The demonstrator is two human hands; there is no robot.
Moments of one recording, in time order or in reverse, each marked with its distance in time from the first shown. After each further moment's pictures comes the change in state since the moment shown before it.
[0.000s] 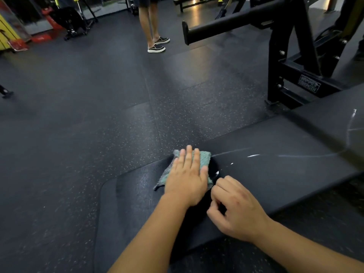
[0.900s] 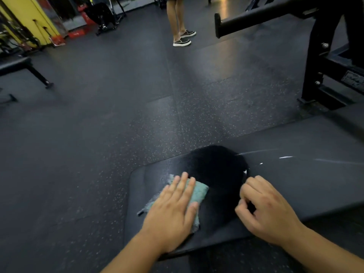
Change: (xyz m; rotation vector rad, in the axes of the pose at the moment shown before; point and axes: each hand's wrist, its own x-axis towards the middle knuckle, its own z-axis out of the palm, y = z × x) left_hand -0.124 -0.081 -0.008 0.104 -0.008 0.054; right_hand -0.004 0.002 -0.002 0.010 -0.032 0.029
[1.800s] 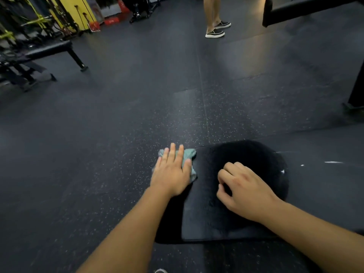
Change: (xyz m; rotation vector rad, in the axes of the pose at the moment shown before) left_hand 0.037 -0.090 -0.011 -0.173 0.023 -0.473; right_hand 0.070 -0.047 0.078 -0.159 -0.226 -0.192
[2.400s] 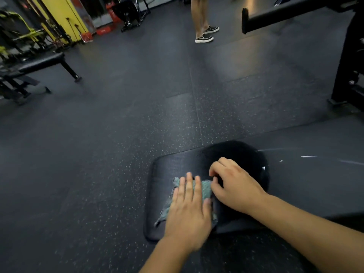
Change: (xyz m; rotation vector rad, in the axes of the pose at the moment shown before) left_hand -0.116 0.069 0.032 0.002 -0.006 0.134; right_hand -0.007 0.000 -0.023 0.243 -0.022 0.169
